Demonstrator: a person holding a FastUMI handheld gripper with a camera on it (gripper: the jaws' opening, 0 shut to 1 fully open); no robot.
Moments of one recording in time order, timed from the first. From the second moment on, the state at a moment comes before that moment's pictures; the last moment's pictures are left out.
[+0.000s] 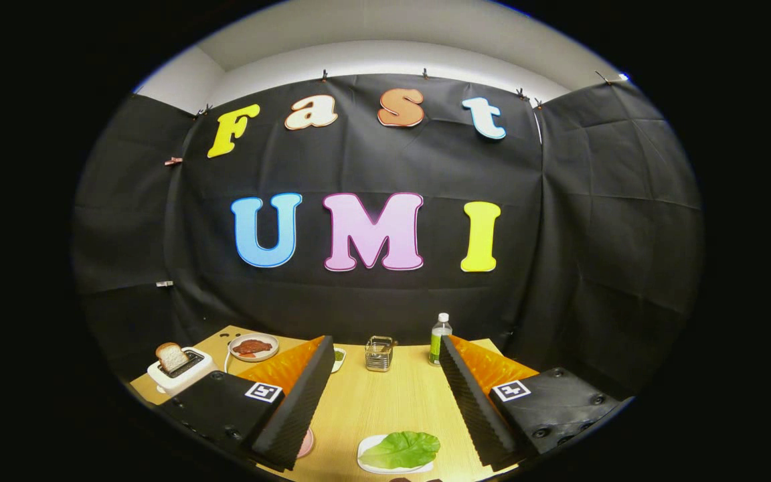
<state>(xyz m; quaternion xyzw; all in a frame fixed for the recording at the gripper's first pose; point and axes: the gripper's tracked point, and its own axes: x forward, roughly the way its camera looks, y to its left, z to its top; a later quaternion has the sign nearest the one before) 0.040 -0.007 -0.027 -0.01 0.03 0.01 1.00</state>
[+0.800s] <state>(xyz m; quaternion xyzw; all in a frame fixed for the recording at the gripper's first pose) 0.070 -0.033 -0.197 -0.01 0.21 0.03 0.98</state>
